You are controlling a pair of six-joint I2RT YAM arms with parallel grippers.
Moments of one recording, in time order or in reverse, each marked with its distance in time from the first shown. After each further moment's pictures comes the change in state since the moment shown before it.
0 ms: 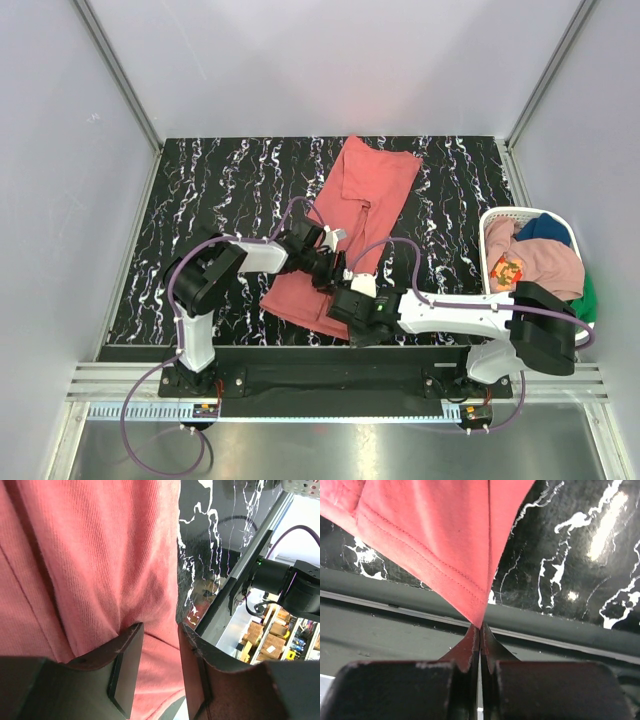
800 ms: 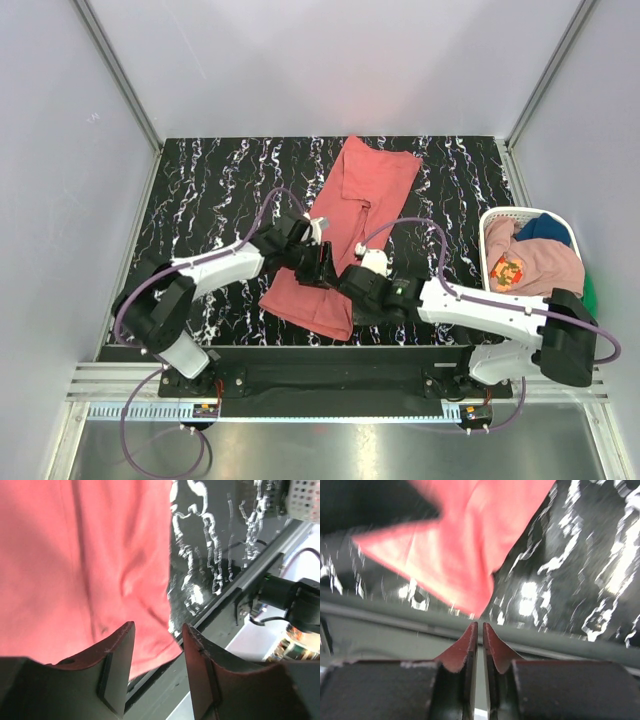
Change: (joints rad) left arm -0.006 -0.319 -0.036 -0.249 -0.238 0.006; right arm -0.086 -0.122 0.077 -0.038 0.076 -0.002
